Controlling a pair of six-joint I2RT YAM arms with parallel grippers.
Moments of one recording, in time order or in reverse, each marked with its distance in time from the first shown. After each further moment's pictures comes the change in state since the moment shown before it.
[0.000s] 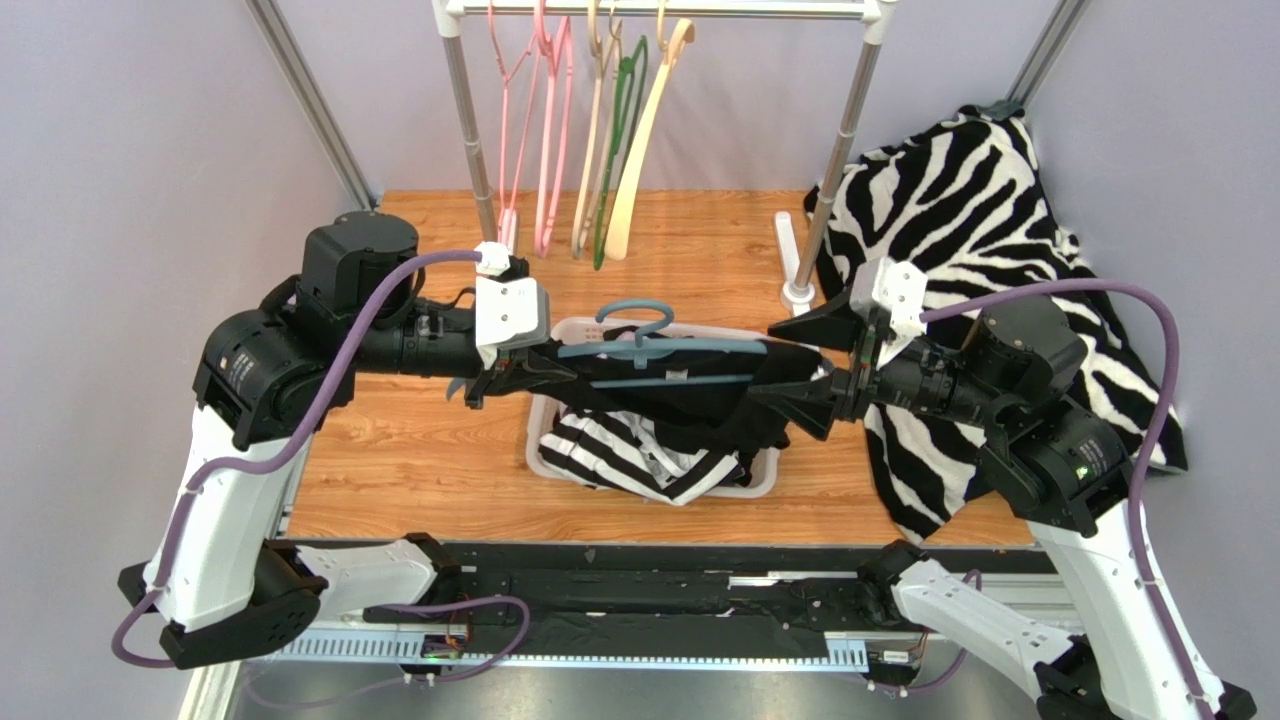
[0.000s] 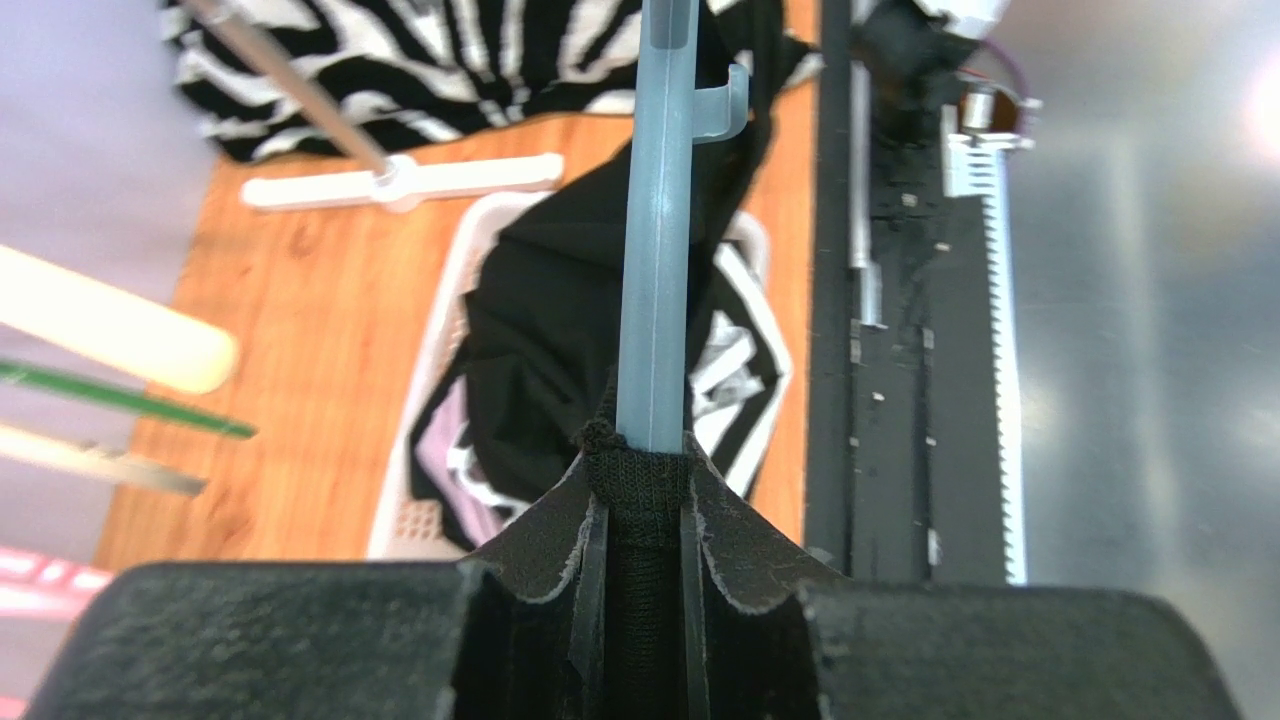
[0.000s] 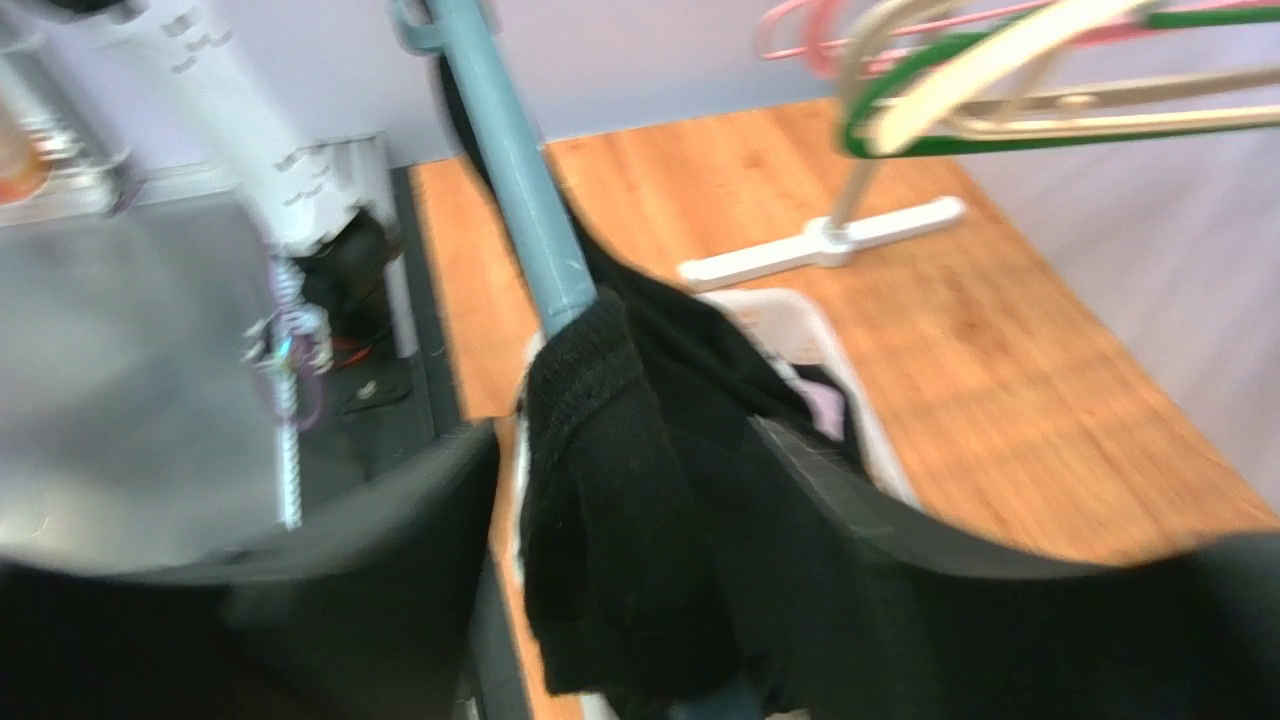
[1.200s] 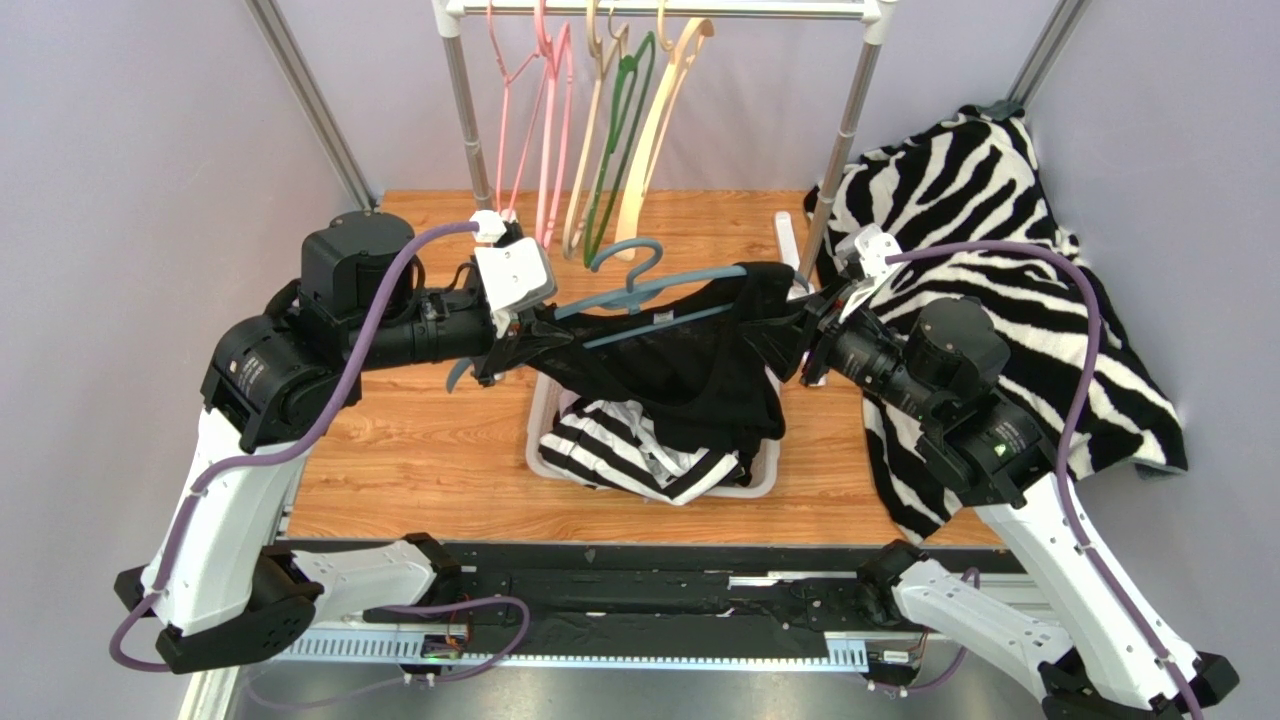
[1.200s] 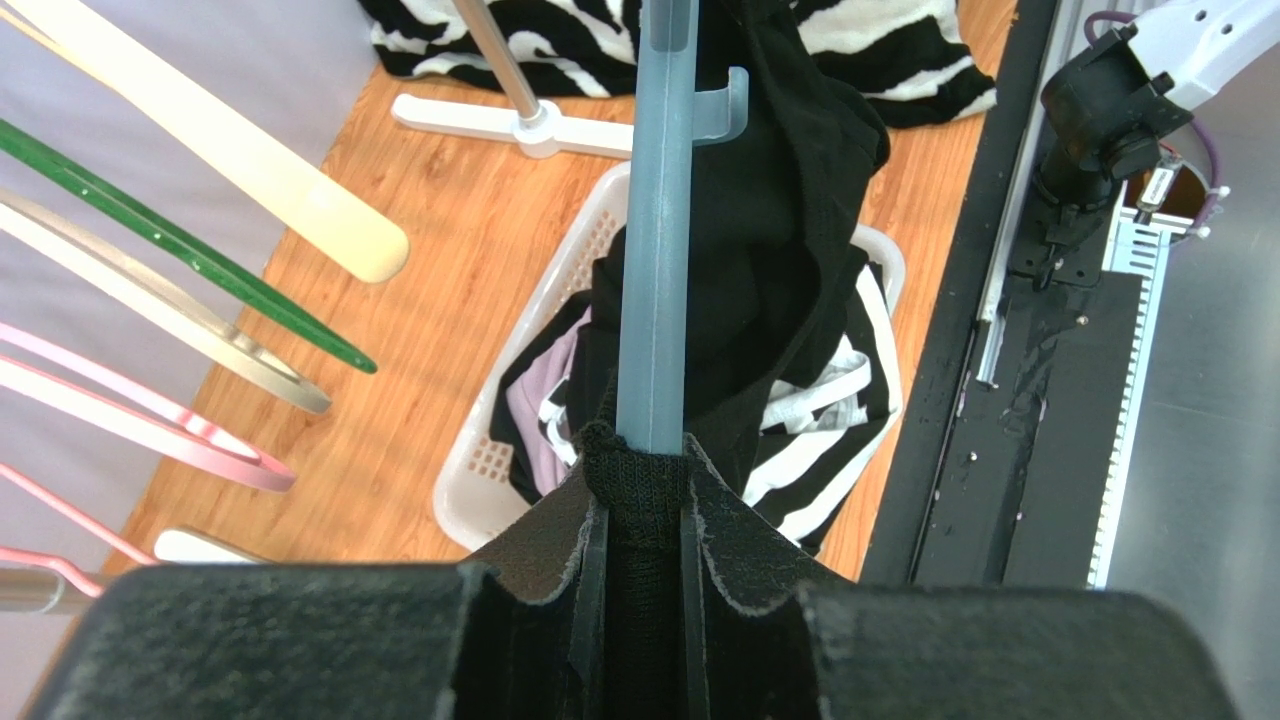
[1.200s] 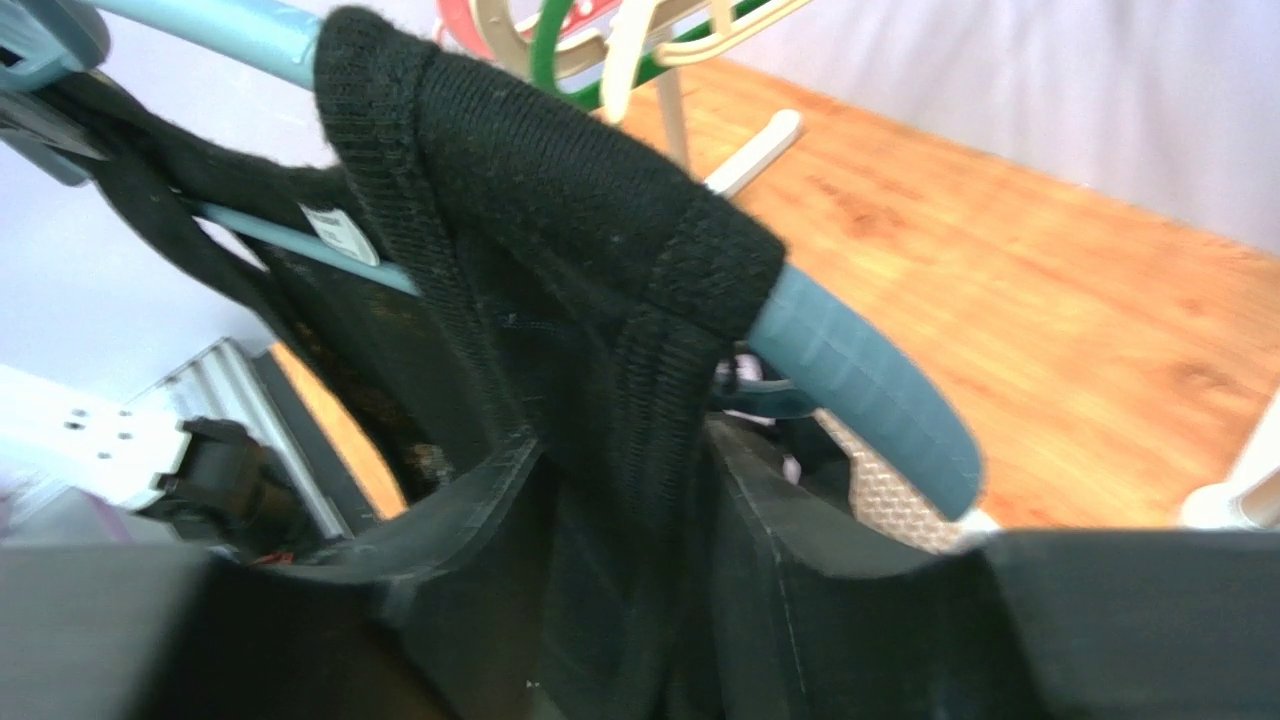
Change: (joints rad) left arm 0.000 -0.032 -0.069 0.150 -0.247 -0.150; right arm 0.032 -0.015 -0.264 0.323 0.442 0.353
